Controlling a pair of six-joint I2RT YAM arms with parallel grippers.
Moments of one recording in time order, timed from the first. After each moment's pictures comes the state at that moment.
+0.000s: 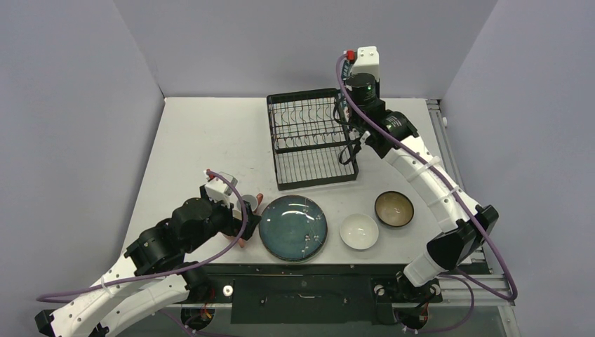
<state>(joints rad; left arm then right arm) -0.89 0.54 0.77 -0.70 -0.25 -0.39 0.60 1.56 1.75 -0.51 0.74 0.02</state>
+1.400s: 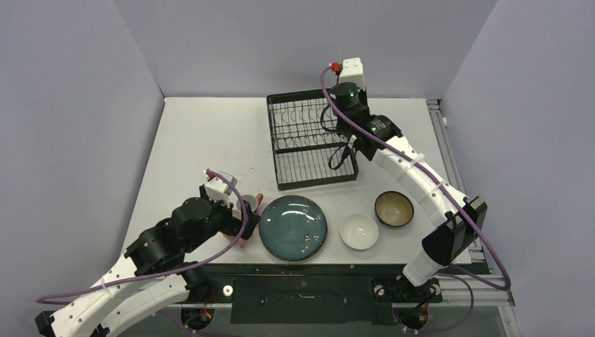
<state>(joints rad) -0.88 0.54 0.77 -0.70 -0.25 -0.38 0.64 1.61 1.70 -0.52 0.79 0.03</state>
